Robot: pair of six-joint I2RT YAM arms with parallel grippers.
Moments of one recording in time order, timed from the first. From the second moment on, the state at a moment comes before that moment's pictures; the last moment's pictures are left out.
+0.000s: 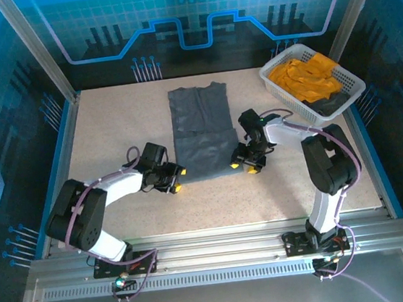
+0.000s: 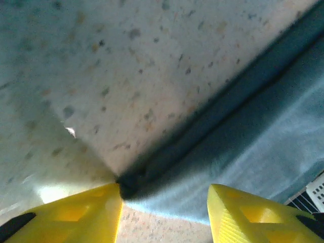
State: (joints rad) left arm -0.38 1.56 0.68 -0.19 0.36 -1.52; right arm 0.40 1.83 1.16 -0.80 -0.35 0.77
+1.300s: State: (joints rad) left arm -0.48 0.80 0.69 -0.65 0.31 -1.48; right arm 0.60 1.41 1.21 -1.07 -0.34 0.91
